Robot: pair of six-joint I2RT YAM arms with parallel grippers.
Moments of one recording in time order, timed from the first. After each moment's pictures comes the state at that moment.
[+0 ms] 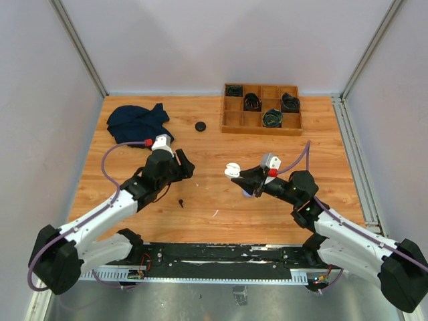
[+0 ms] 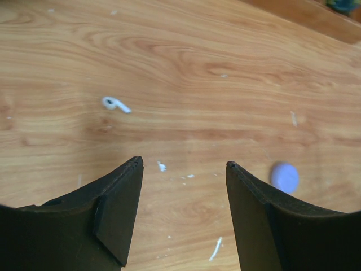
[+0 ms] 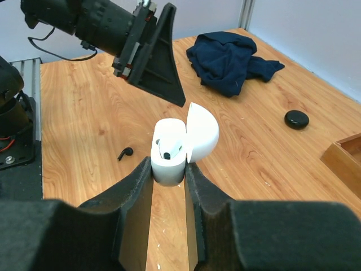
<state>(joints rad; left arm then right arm) -0.61 0.98 0.57 -0.07 -0.23 -0.66 0.68 0.88 0.35 0.61 -0.47 0.00</state>
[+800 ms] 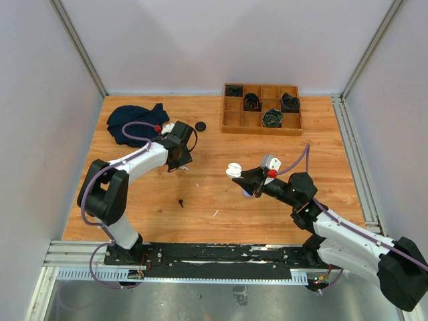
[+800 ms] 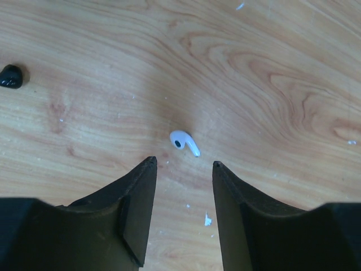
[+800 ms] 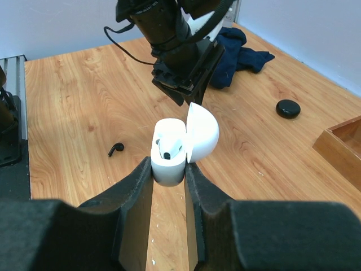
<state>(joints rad) -0.47 1.63 1.07 -0.50 -0.35 -0.82 0.68 0.89 0.31 0.65 -0.42 -0.01</state>
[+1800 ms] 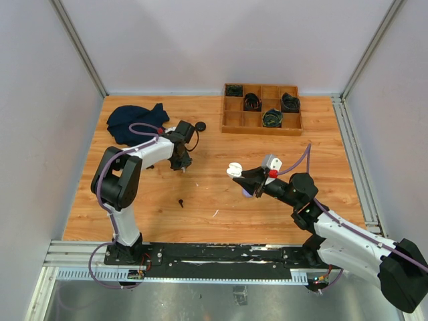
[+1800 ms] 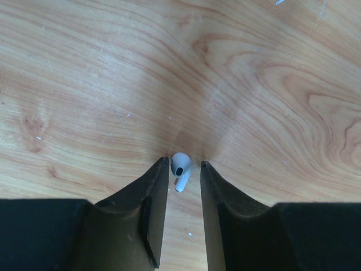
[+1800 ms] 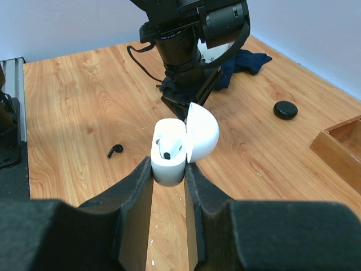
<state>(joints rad) -0.43 1.84 1.17 -0.55 -0.30 -0.84 0.68 0.87 0.31 0.64 -0.41 -0.01</state>
